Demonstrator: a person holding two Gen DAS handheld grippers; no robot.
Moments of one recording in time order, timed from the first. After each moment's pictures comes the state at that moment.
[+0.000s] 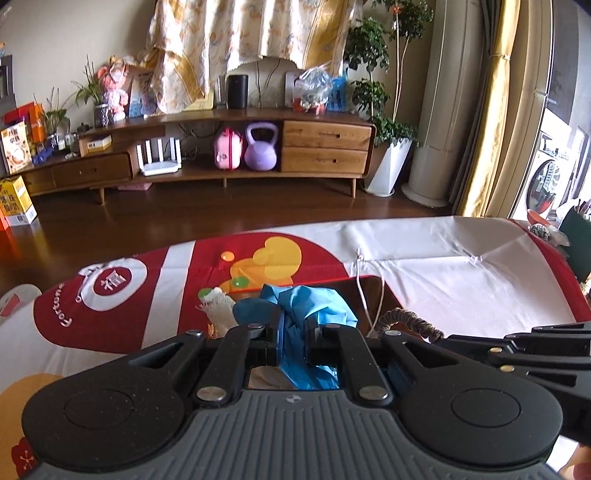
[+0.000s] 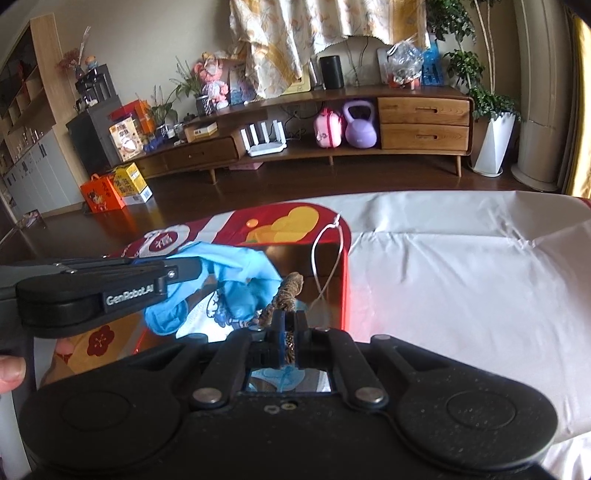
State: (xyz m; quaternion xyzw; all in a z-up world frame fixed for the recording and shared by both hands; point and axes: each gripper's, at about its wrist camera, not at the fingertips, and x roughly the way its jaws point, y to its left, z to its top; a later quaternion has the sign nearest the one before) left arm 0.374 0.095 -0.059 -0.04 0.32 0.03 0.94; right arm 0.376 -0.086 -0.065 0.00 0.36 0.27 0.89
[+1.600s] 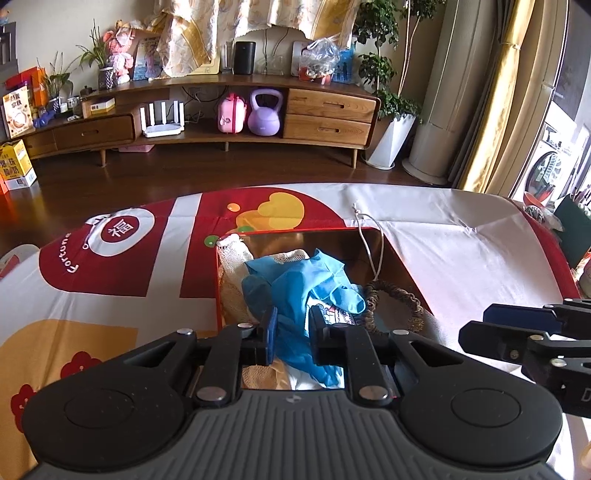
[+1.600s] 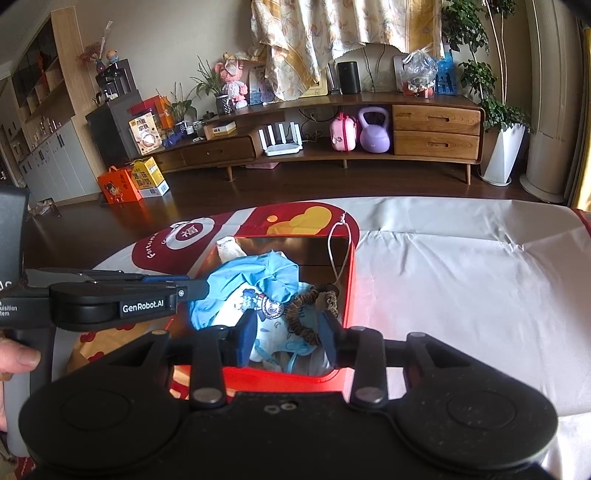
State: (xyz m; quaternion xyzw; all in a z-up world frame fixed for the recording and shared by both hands) left arm 0.337 0.098 -0.061 -0.07 0.37 0.02 0.93; right arm 0.339 -0.109 -0.034 -0.01 0.36 0.29 0.89
